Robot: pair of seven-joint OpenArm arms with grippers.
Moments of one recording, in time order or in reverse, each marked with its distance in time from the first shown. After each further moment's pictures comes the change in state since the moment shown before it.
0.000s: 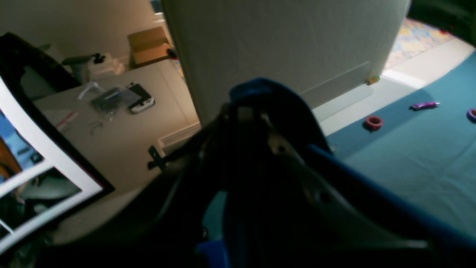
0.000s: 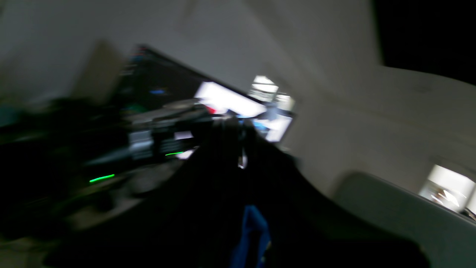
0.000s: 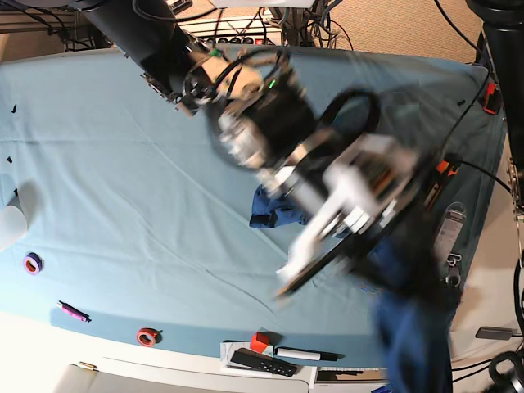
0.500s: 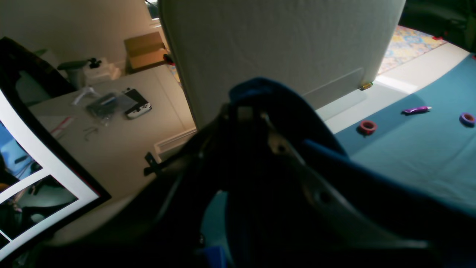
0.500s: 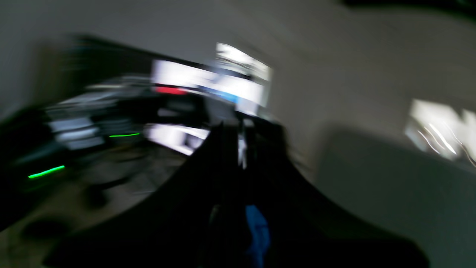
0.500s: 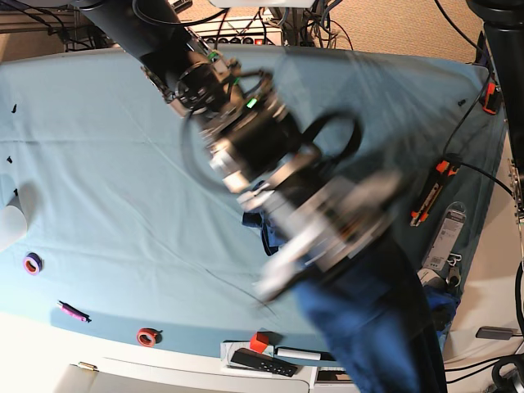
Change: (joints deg) left arm -1.5 -0.1 0.0 0.0 -1.5 -1.5 0.2; right arm -1.6 0.0 1.6 0.1 7.5 4.7 -3.8
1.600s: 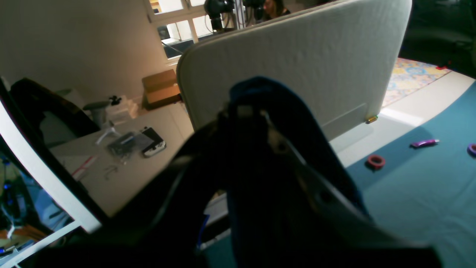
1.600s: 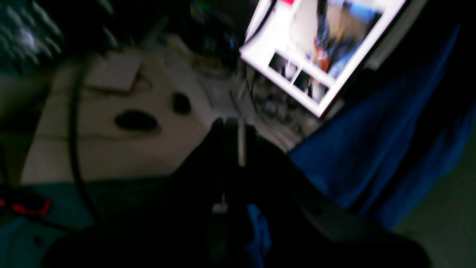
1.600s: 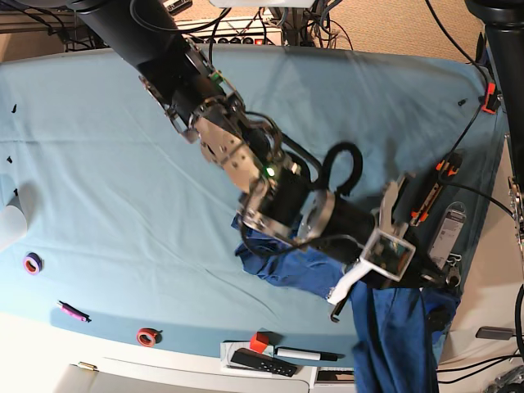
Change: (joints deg) left arm -5.7 1.6 0.0 0.0 2.6 0.4 -4.0; right arm 2.6 0.0 6.6 -16.9 14.3 17.2 -1.8
